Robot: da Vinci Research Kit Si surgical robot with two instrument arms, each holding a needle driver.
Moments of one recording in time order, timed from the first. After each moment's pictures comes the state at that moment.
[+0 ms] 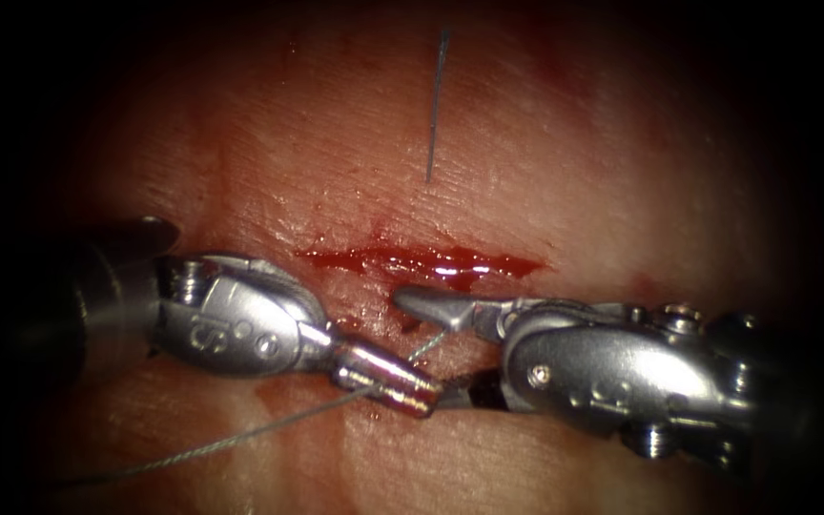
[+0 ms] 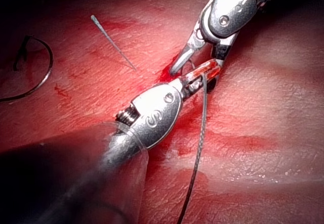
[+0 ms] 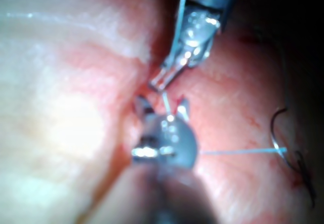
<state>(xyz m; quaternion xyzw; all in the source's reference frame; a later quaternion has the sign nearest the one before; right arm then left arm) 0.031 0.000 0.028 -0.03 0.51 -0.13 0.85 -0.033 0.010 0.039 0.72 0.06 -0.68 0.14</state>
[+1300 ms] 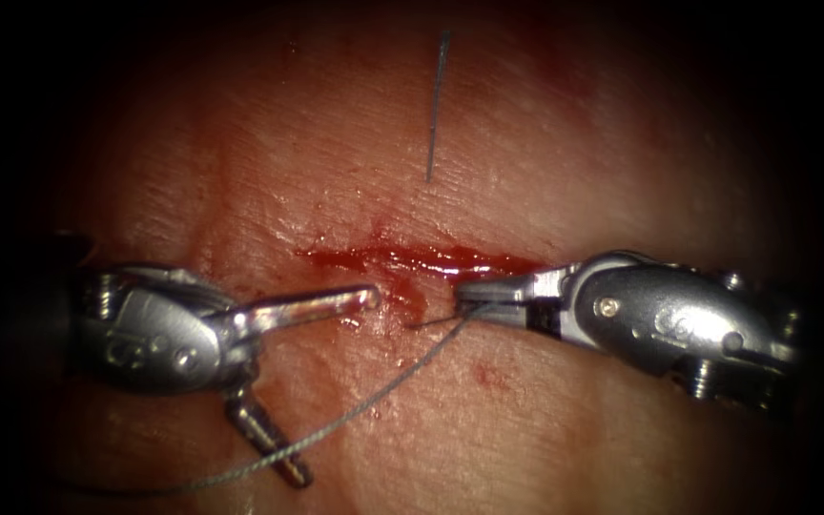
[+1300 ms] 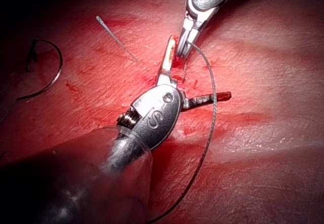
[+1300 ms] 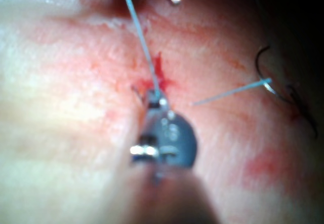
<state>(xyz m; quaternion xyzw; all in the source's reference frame) 0.026 0.004 0.031 0.06 0.53 0.03 0.84 -0.029 0.007 0.037 0.72 0.05 -0.68 0.15</state>
